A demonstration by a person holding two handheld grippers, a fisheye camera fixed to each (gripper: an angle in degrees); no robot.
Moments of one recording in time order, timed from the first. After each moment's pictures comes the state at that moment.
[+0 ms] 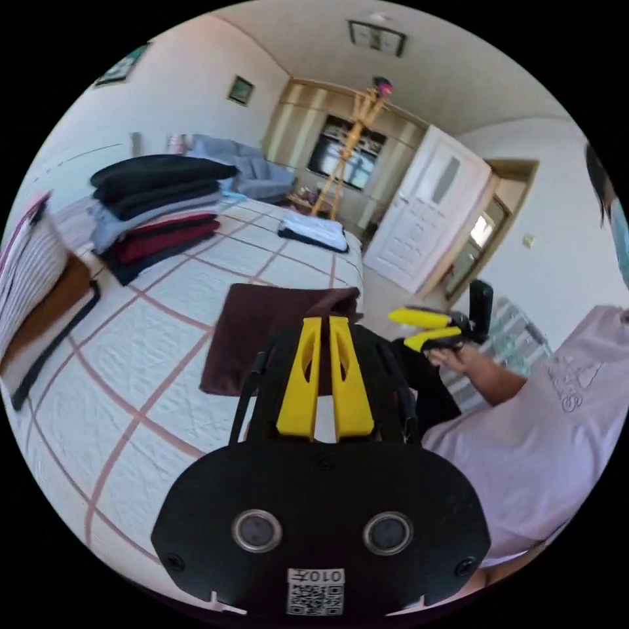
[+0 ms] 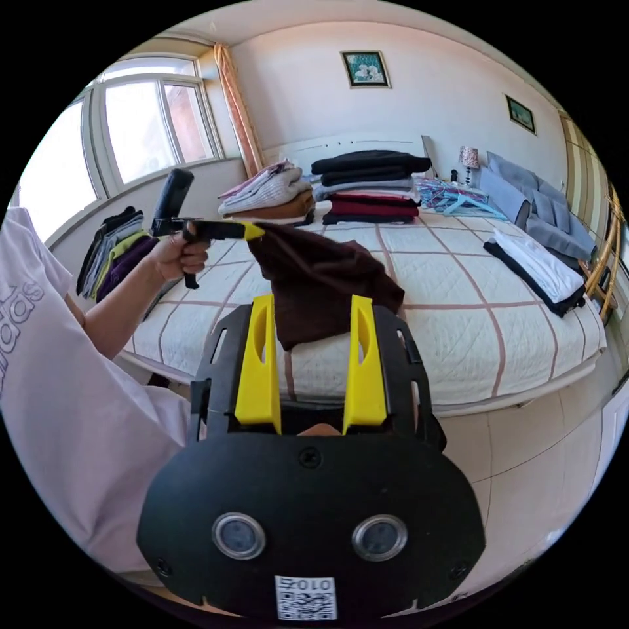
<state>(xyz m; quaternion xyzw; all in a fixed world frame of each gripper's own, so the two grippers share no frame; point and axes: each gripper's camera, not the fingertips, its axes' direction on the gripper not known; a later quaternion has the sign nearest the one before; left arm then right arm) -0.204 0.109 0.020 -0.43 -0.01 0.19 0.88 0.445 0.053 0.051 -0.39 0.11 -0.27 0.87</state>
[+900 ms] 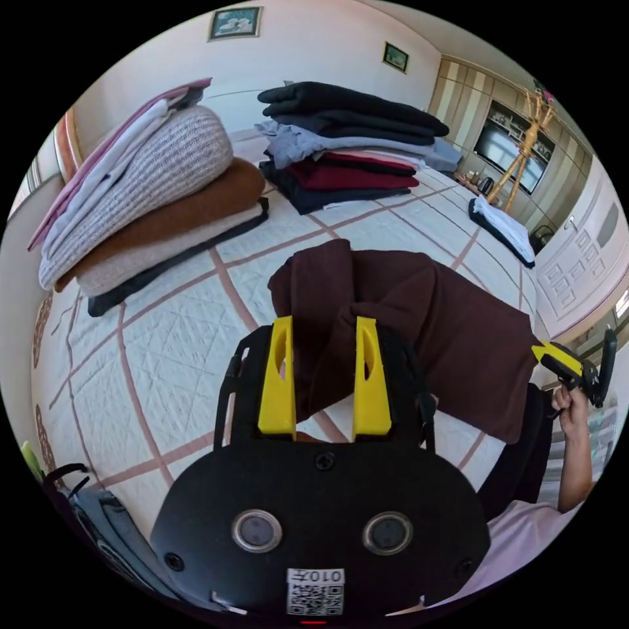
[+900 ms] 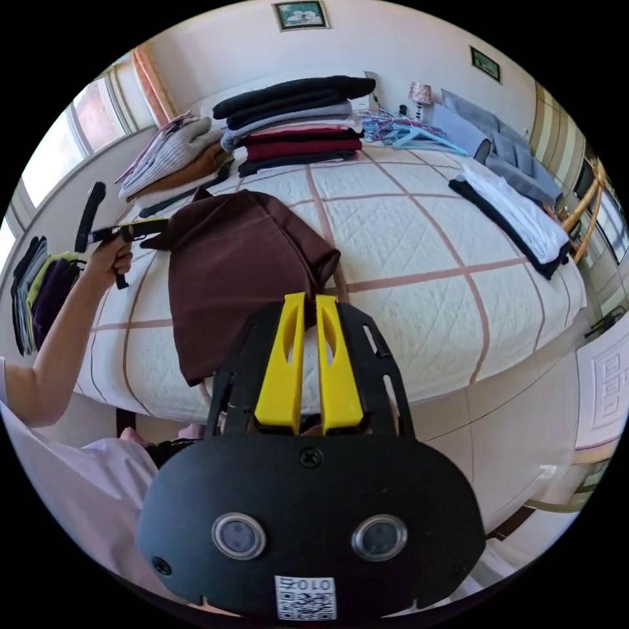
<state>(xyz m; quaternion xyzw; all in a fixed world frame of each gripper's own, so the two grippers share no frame) -0.361 -0.007 0.092 -0.42 -0.36 0.14 0.82 0.465 0.028 0.244 -0.46 0.28 -0.22 0.82</state>
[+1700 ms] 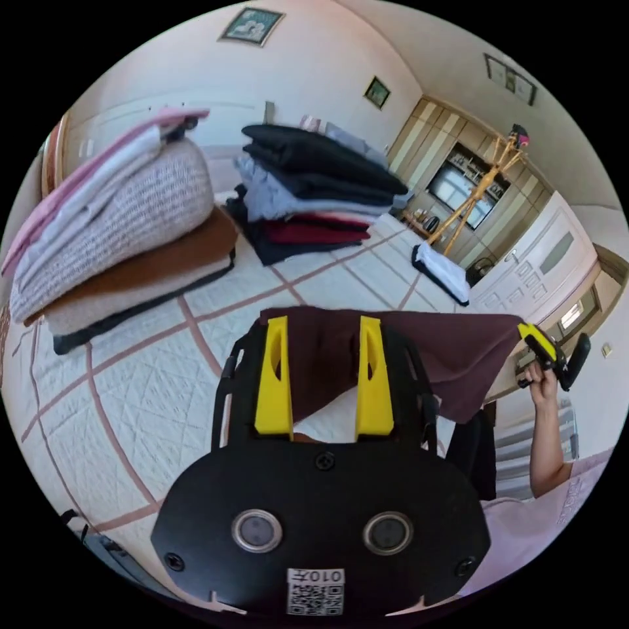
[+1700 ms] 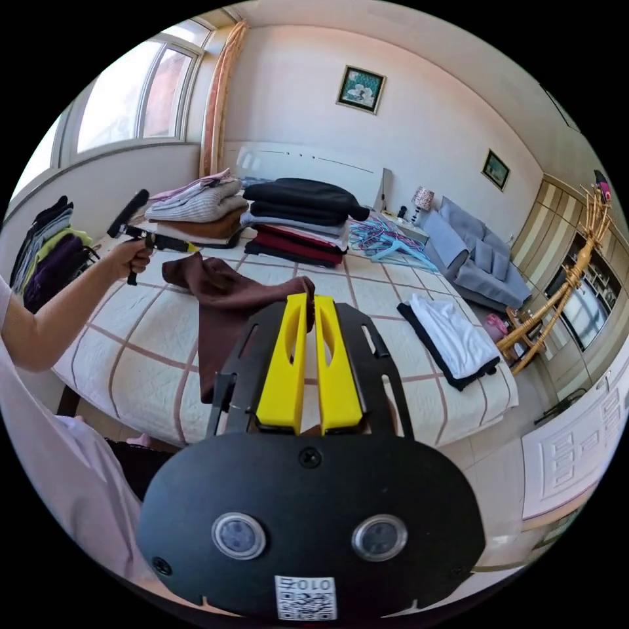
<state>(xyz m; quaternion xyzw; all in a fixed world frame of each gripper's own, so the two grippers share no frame) -0.349 -0.096 0.065 -0.38 -0.23 0.09 0.89 0.393 -0.084 0.206 -0.33 0.26 -0.39 0.82</state>
